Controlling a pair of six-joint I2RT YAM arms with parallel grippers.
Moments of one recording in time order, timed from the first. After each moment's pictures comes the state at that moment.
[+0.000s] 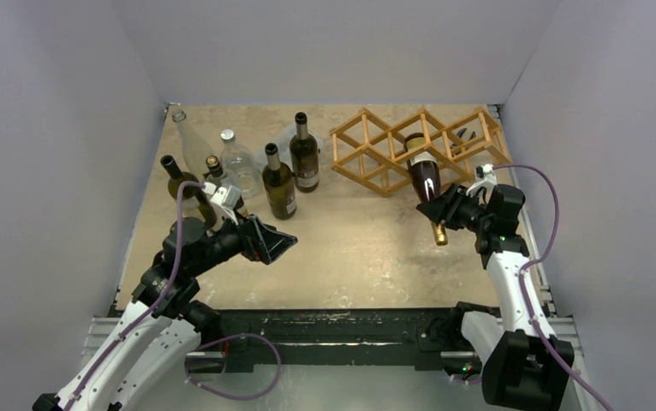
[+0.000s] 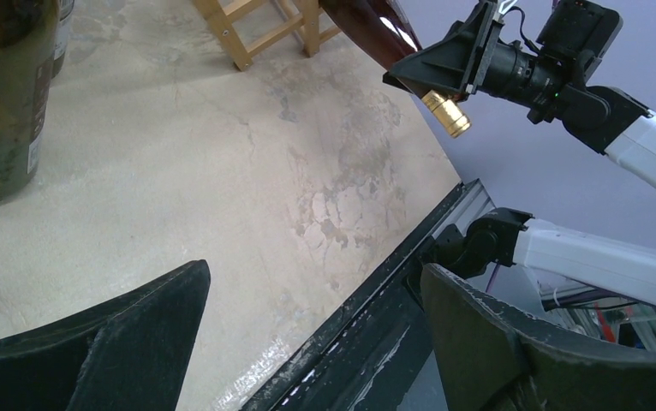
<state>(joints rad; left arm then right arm) -0.52 0.50 0.60 -0.30 0.35 -0.61 -0.19 0.94 0.56 -0.13 -0.70 0.43</state>
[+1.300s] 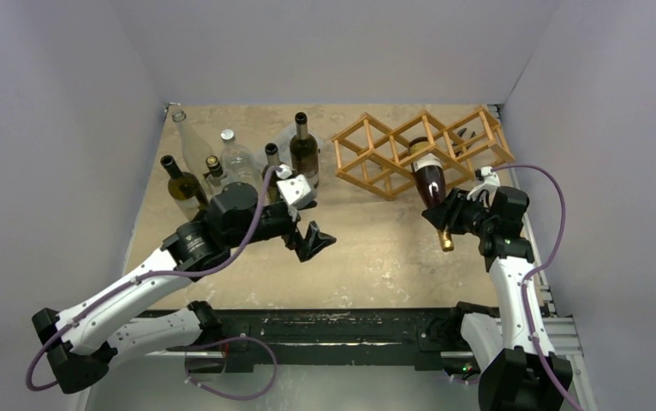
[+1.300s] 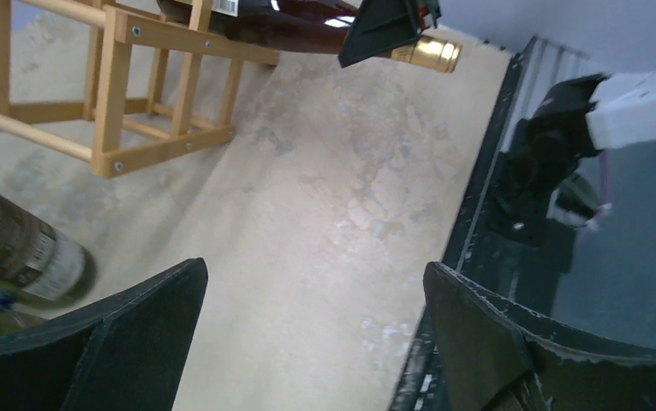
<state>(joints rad) -0.87 0.89 0.96 -0.31 0.24 -0.10 -0.20 0.86 0.61 -0.33 -0.63 0.26</state>
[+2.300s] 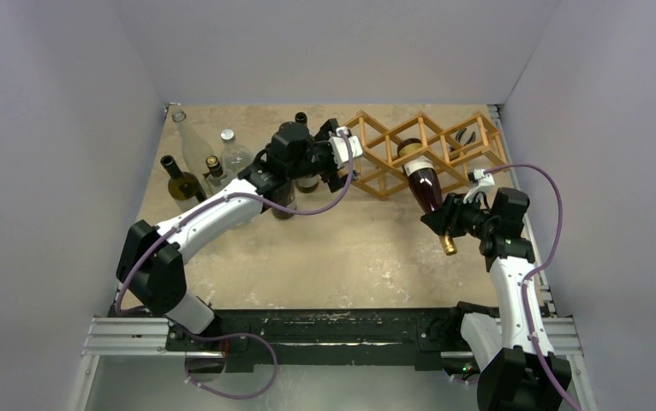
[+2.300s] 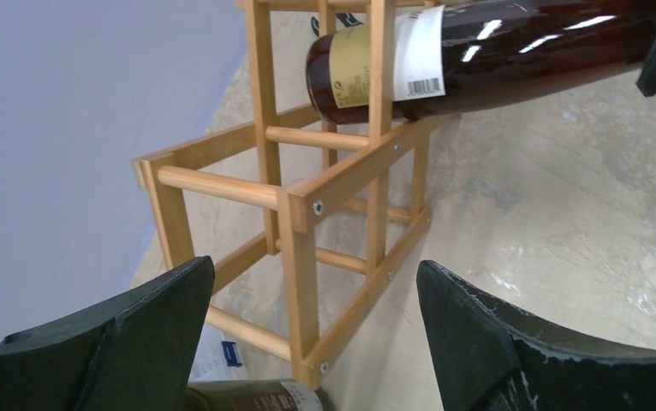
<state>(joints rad) -0.68 1.54 1.24 0.04 0.36 0.51 -0.21 0.86 0.61 -0.36 -0.72 0.07</state>
